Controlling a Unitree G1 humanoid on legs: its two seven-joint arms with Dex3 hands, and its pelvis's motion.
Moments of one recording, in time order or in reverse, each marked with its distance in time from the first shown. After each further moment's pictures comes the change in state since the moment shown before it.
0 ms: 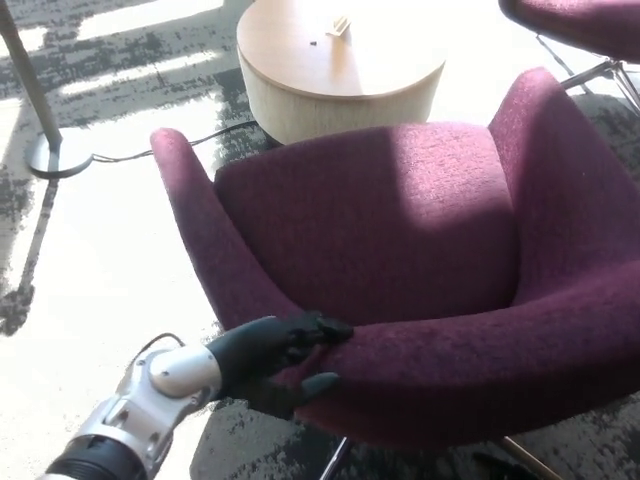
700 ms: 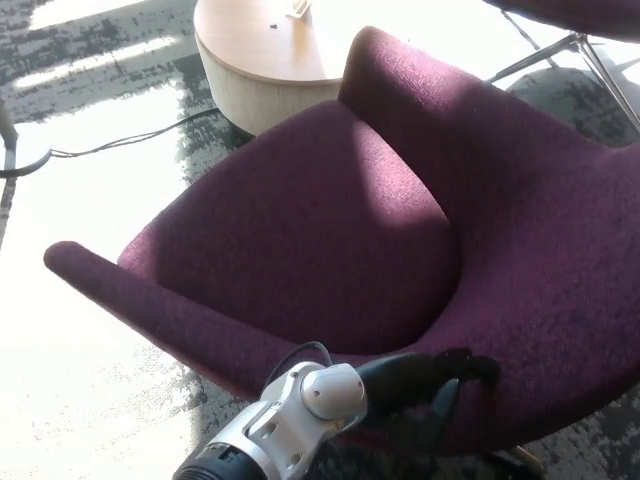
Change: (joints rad) left_arm -0.025 -0.234 -0.140 -0.072 0.096 0.129 0.049; right_arm 0.003 -0.001 -0.003 -0.007 0.013 0.016 0.007
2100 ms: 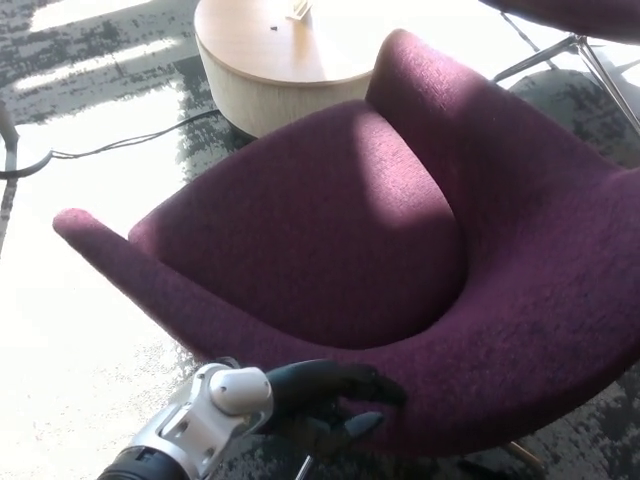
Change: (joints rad) left_arm 0.049 0.193 0.140 0.051 -0.014 -0.020 -0.160; right_arm -0.003 0.001 0.078 0.030 -0.045 -0.010 -0.046
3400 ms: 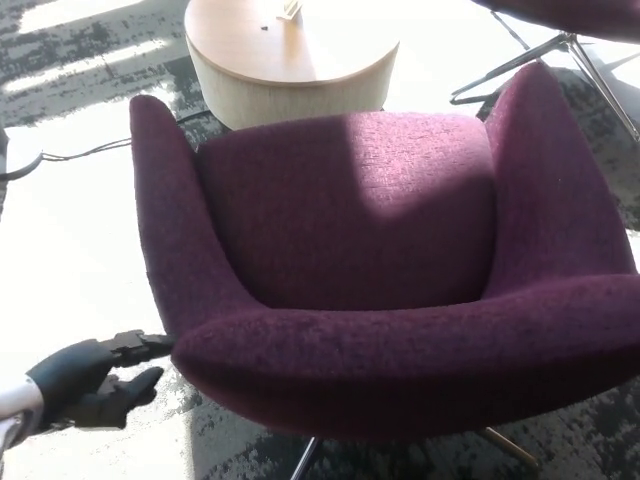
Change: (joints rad) left_arm 0.063 0.356 0.366 0.239 -0.073 -0.171 -0.015; right_arm 0.003 -0.005 -0.002 0.038 -0.020 -0.031 -0.031
